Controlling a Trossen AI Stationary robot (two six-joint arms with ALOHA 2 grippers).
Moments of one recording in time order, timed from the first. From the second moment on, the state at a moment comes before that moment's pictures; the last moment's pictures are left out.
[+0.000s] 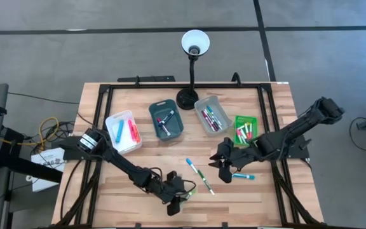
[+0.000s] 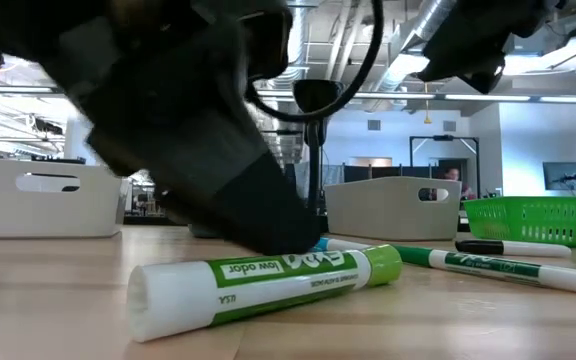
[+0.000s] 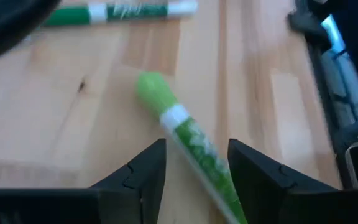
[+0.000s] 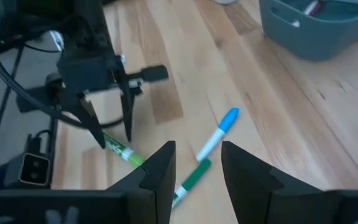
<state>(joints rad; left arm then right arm) -0.59 2.04 1.08 0.25 -0.27 -0.61 0.47 1.28 0.81 -0.25 0.32 0.62</state>
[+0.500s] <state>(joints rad) -0.60 2.08 1.08 0.22 -0.31 -0.61 0.46 1.33 0.81 -0.26 0.31 0.62</state>
